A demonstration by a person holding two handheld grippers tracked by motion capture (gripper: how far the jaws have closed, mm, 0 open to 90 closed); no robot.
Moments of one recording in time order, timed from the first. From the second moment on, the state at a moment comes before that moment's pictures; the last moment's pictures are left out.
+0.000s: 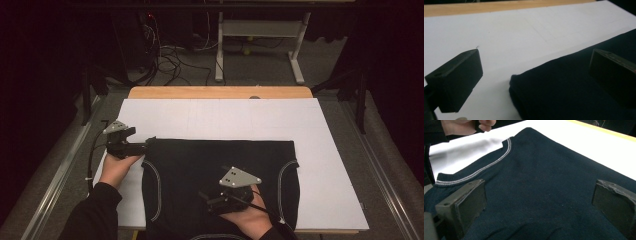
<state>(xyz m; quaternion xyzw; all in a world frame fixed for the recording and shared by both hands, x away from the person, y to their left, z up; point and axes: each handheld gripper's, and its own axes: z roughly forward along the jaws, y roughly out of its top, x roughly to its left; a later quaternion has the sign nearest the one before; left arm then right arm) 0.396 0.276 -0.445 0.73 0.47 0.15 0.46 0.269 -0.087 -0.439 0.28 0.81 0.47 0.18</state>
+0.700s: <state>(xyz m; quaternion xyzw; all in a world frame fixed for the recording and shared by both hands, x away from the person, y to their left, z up) 0.413 0.257 -0.484 0.77 0.49 0.09 0.41 0.258 -0.050 -0.447 0.26 0.83 0.46 0.16</state>
